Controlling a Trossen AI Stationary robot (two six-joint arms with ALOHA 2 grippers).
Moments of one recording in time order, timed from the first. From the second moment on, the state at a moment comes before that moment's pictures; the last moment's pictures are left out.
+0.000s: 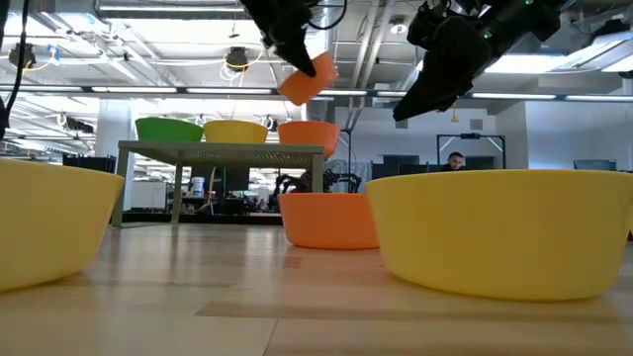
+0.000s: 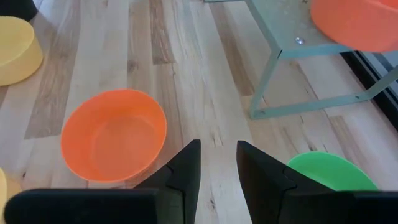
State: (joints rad) left arm 0.21 1.61 1.54 -0.64 -0.33 0.31; right arm -0.05 1.21 0.76 -0.20 0.13 0.03
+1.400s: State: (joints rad) left arm 0.29 1.68 1.49 -0.73 -0.30 0.19; right arm -0.05 1.21 0.76 -0.23 0.13 0.05
